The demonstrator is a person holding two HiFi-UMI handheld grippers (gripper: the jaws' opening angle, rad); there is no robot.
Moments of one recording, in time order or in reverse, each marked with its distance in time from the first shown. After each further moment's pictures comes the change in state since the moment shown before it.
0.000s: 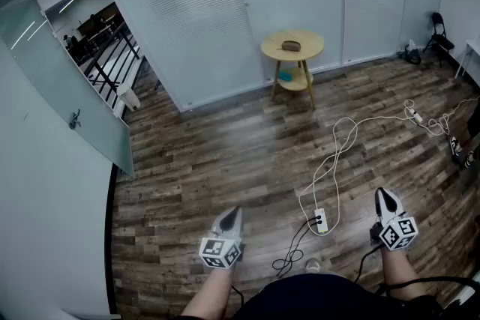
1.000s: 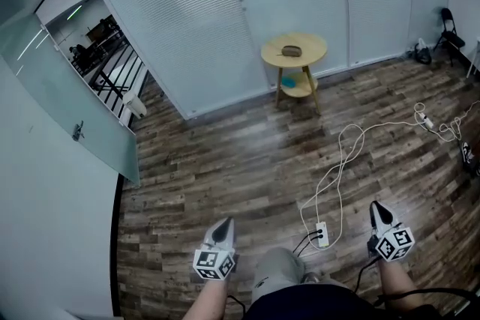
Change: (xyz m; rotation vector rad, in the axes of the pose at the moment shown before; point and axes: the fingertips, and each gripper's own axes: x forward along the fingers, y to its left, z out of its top) left arm 0.090 -0.025 0.013 0.067 0.045 0.097; right arm 0.061 -0.094 -0.020 0.036 0.079 0.071
